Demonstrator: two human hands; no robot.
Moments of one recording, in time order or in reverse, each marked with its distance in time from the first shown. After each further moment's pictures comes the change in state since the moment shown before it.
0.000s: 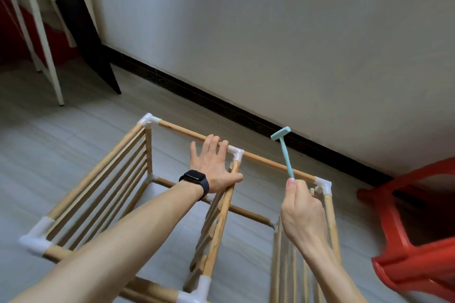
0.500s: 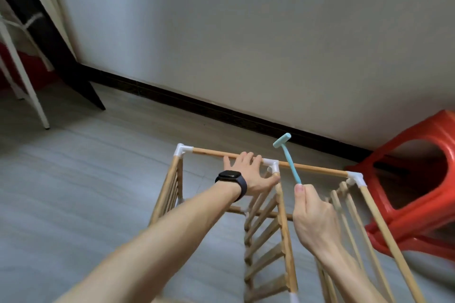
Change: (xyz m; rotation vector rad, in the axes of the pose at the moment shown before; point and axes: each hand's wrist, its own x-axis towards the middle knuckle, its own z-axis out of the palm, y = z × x) left_hand -0.023 0.124 -0.002 -0.014 -0.317 0.150; right_hand -0.044 0.054 -0.045 0.048 0.060 0.007
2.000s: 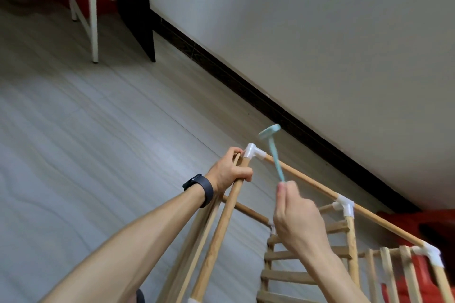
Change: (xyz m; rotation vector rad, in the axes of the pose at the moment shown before) left_hand -0.021 -0.212 0.024 -1.346 0.200 -0.111; right_hand 0.030 -0.121 0.133 -0.207 -0.337 -0.272
